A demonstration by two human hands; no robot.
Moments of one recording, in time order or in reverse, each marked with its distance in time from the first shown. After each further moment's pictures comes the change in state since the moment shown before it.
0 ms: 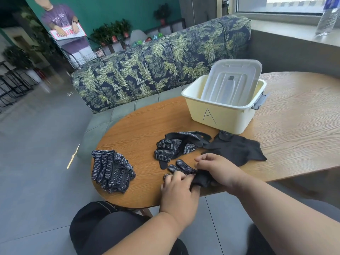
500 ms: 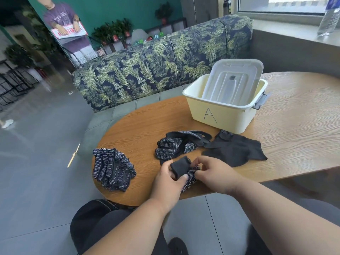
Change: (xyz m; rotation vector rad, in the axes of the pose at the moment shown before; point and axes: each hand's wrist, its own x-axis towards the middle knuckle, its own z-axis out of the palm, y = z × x) left_hand 0.026 -0.032 -0.008 -0.745 -0.030 -0.340; right_hand -0.002 0.006 0.004 -0.585 0.019 -0.258
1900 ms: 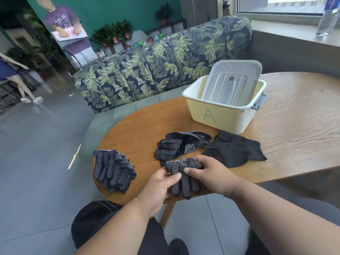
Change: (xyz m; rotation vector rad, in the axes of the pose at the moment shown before) left_hand -0.015 0.016 -0.032 -0.589 -0.353 -0.141; right_hand -0.003 -0.004 0.010 0.579 -0.106 -0.114
